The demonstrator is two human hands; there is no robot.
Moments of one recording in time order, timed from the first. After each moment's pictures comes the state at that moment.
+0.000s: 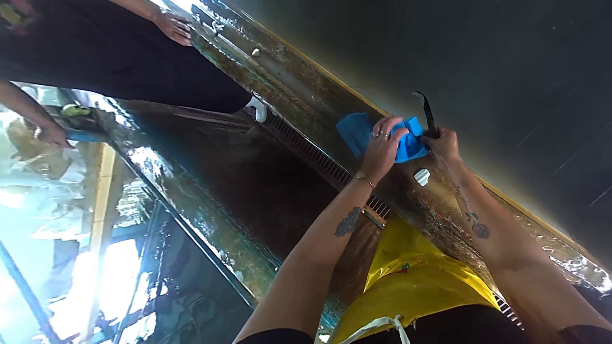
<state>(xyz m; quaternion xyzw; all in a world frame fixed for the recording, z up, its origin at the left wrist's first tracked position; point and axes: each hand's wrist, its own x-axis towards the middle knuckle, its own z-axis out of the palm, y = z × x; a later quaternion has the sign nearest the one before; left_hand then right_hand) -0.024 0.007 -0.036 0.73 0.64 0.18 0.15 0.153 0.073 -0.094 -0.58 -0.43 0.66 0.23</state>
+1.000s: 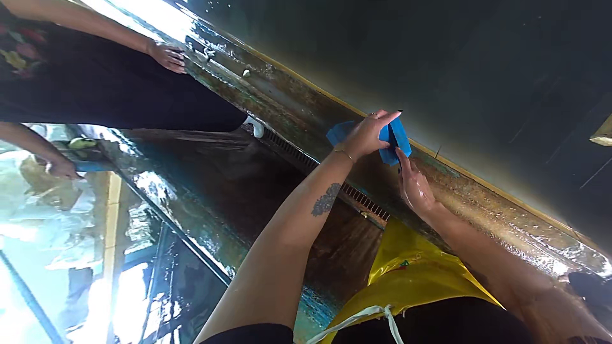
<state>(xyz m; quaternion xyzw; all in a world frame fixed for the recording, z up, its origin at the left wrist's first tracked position) -0.046 0.085 -0.002 0.74 0.57 -0.04 0.35 0.144 -0.026 -0.022 -0.53 -0.70 0.48 0.09</state>
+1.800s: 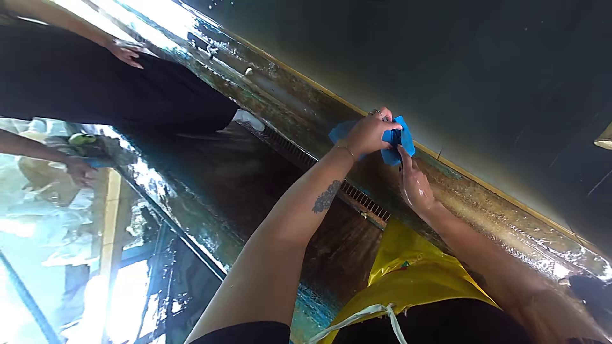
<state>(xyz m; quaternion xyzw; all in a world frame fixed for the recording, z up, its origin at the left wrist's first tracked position) -0.053 0.091 -0.001 0.79 0.52 -0.09 0.31 0.137 -0.022 -0.019 -0.54 -0.69 0.47 0.09</state>
